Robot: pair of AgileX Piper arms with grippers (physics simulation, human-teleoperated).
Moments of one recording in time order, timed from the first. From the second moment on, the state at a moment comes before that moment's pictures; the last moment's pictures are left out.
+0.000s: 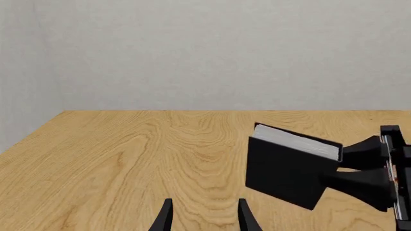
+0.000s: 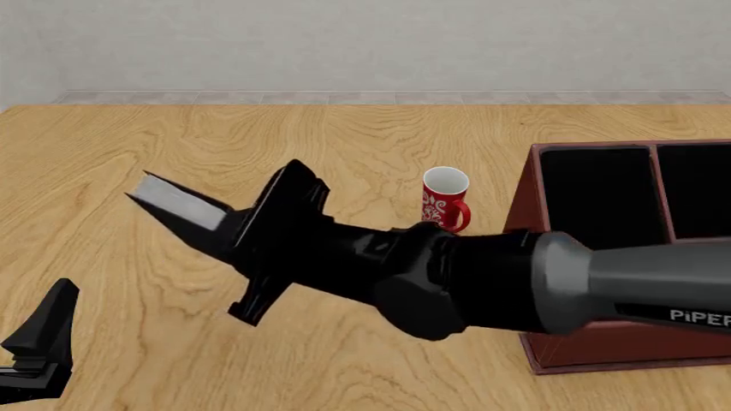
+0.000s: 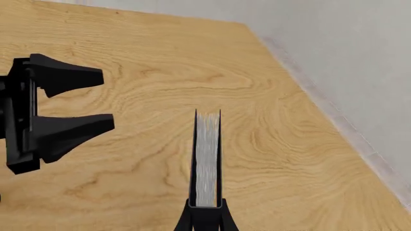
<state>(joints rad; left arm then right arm) 0.00 0.00 0.00 0.00 0.00 1.03 1.70 -1.05 -0.26 -0.34</state>
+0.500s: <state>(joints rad) 0.00 0.00 0.00 0.00 0.00 1.04 1.50 -1.00 -0.13 -0.38</state>
